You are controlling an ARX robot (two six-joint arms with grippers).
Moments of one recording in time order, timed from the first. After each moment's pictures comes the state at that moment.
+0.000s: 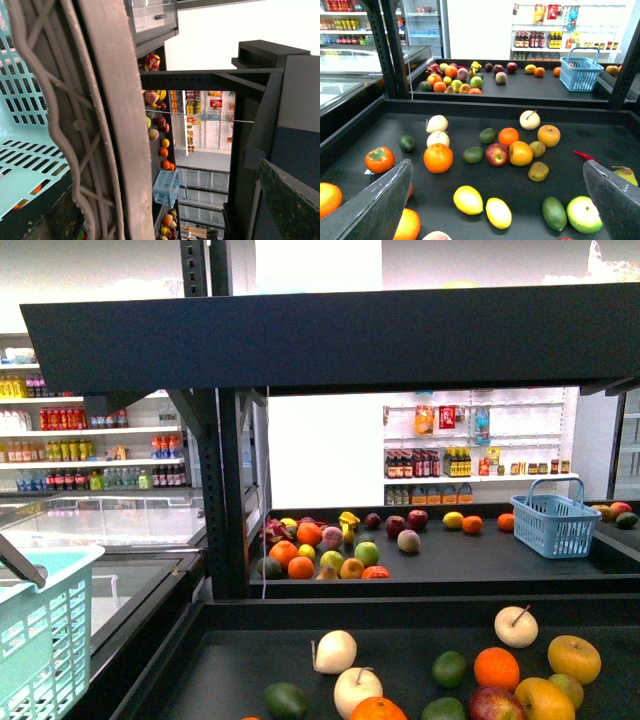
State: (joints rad) left arm 0.39 1.75 1.26 0.28 0.44 -1.34; right arm 0.00 0.00 0.02 0.00 0.00 0.00
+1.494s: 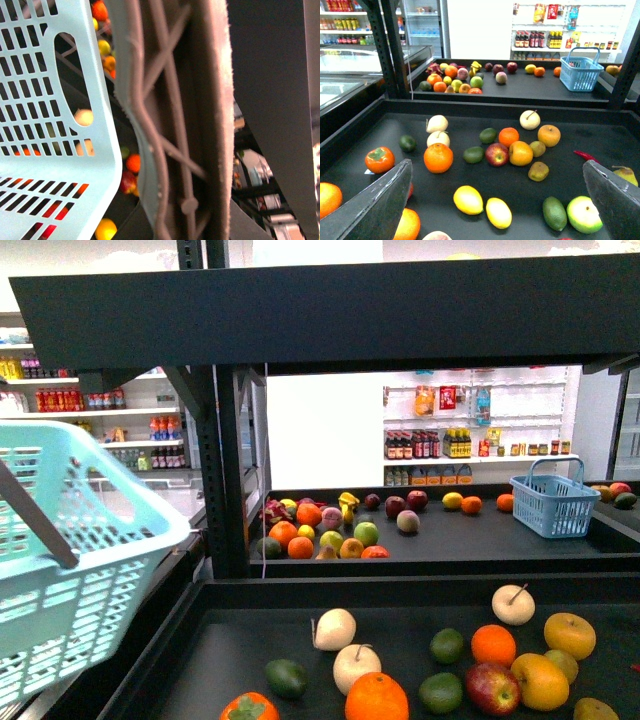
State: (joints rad) left arm 0.19 1.50 1.14 0.22 0.66 -0.87; right arm 0.00 0.00 0.02 0.00 0.00 0.00
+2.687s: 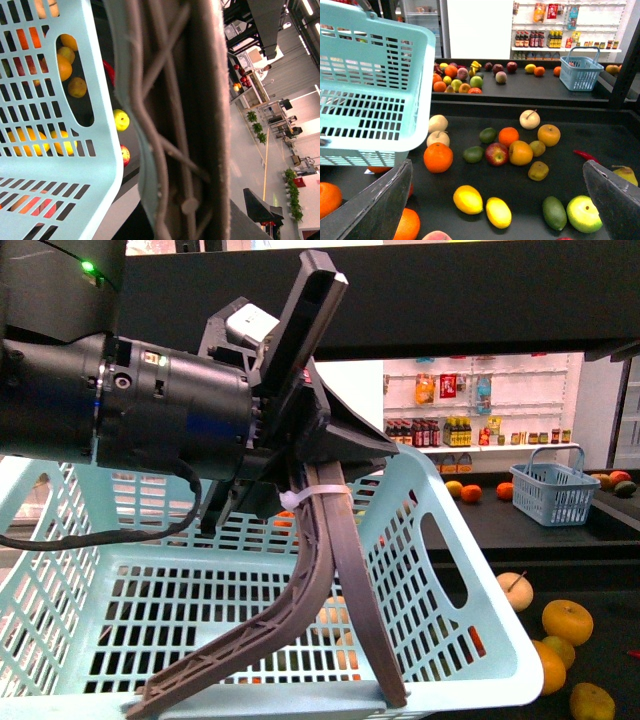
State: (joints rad) left arm -0.38 1.66 1.17 0.21 0.75 -0.64; right arm 0.00 0.00 0.02 0.00 0.00 0.00
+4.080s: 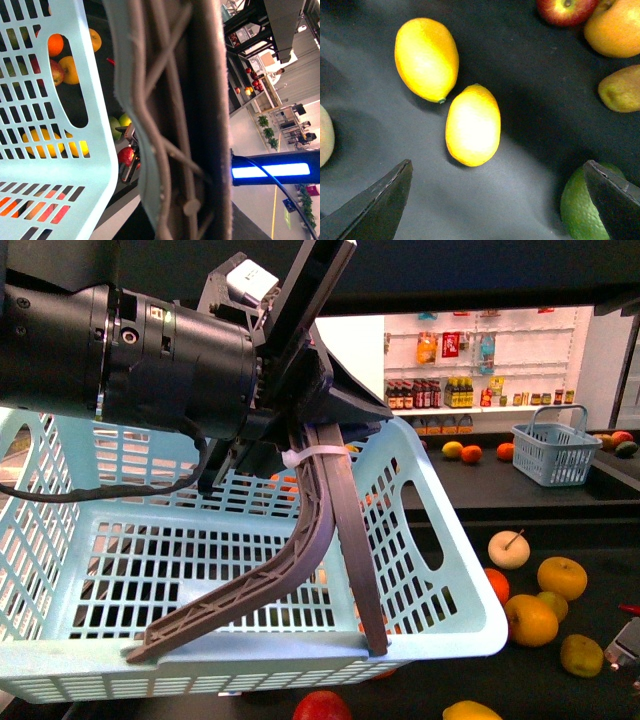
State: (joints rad) left arm -0.38 1.69 1.18 0.20 0.71 -0.62; right arm -0.28 2.39 1.04 0.50 -0.45 -0.78
